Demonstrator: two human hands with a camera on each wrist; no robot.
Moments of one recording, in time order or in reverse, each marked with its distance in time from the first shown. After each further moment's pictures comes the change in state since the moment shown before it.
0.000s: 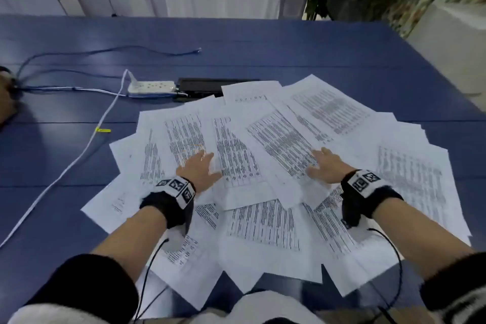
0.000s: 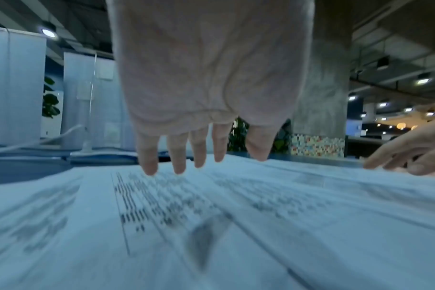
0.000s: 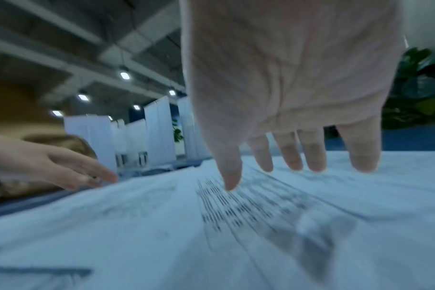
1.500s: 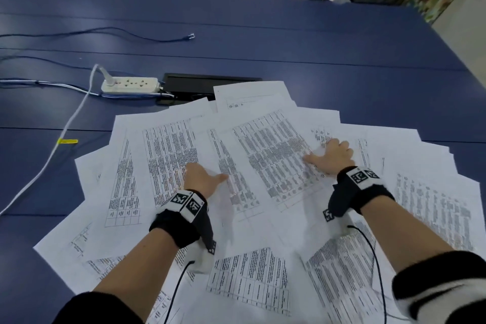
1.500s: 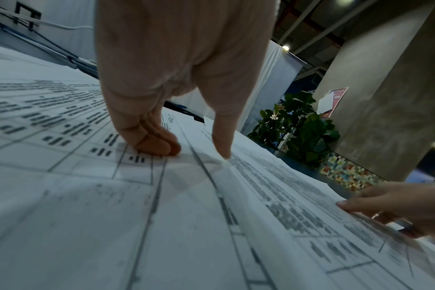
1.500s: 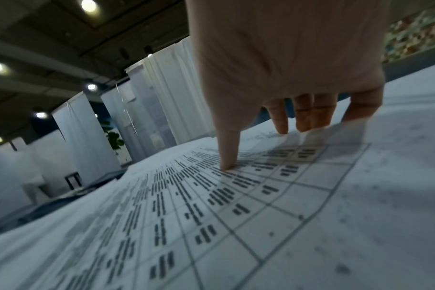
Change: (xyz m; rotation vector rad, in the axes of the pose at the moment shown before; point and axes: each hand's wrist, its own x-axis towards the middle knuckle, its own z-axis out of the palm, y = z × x) left_hand 0.070 0.049 0.001 -0.663 0.098 -0.461; right_hand 0.086 -0.010 -0.049 0.279 0.197 0.341
